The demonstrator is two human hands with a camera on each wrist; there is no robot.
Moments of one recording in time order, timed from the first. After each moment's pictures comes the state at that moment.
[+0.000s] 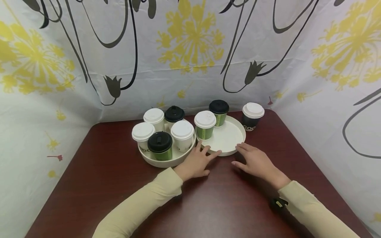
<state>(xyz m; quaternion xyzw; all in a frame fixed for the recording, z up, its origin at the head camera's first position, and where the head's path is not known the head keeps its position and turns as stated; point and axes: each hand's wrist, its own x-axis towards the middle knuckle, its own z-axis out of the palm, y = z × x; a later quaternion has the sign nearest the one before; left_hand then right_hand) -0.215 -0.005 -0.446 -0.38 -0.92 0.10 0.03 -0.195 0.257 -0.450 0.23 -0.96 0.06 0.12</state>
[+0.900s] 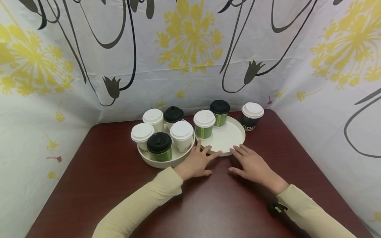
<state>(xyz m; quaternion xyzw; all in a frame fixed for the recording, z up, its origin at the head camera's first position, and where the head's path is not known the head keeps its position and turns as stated) -0.213 -0.001 -0.440 -0.37 -0.93 0.06 -0.02 -0.182 0.245 -0.452 0.26 -0.96 0.04 0.11</state>
